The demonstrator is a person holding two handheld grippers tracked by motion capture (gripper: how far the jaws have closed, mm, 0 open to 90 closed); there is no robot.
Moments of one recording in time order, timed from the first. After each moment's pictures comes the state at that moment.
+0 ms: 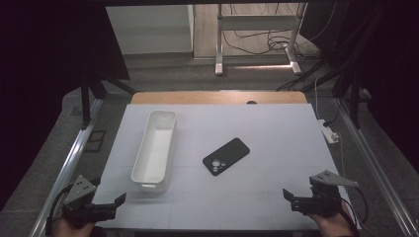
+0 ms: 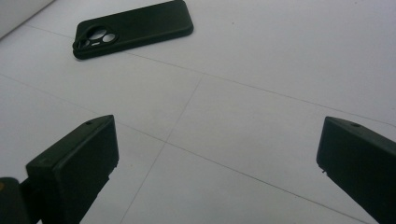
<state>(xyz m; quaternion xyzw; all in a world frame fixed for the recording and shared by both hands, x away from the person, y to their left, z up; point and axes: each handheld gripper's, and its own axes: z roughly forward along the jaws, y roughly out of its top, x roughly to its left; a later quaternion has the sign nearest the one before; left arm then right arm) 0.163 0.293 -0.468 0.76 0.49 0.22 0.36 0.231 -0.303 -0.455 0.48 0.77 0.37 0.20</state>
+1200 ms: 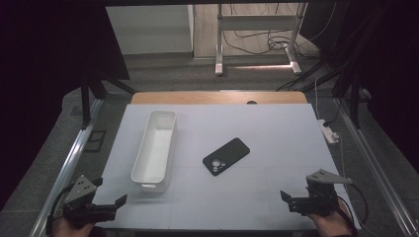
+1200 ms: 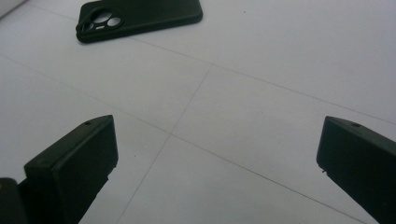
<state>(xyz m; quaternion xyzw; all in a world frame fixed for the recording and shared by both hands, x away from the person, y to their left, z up) 0.164 0.295 -0.469 0.77 0.48 0.21 0.37 0.235 -0.295 -0.456 0.47 0.79 0.35 0.18</state>
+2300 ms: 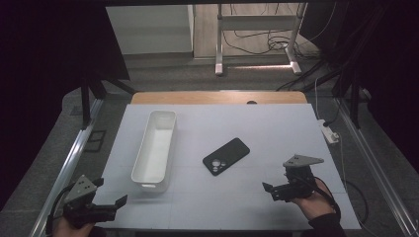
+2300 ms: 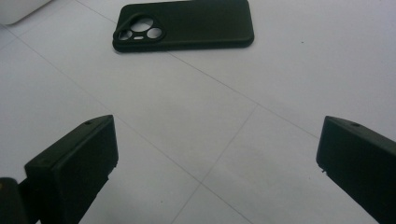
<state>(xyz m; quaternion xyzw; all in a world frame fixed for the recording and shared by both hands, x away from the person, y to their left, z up) 0.165 0.296 -0.469 0.77 0.48 0.20 0.38 0.275 -0.254 -0.451 0.40 0.84 0.34 0.14</state>
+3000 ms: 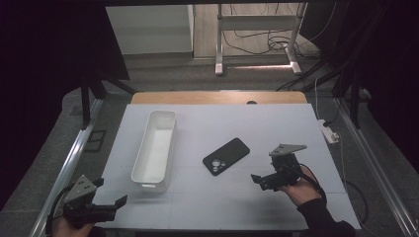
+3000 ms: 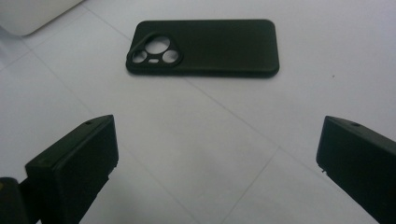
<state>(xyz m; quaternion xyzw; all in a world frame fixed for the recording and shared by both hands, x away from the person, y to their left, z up) 0.165 0.296 -0.469 0.77 0.48 0.19 0.37 0.306 -0.225 -0.449 0.37 0.85 0.35 0.12</state>
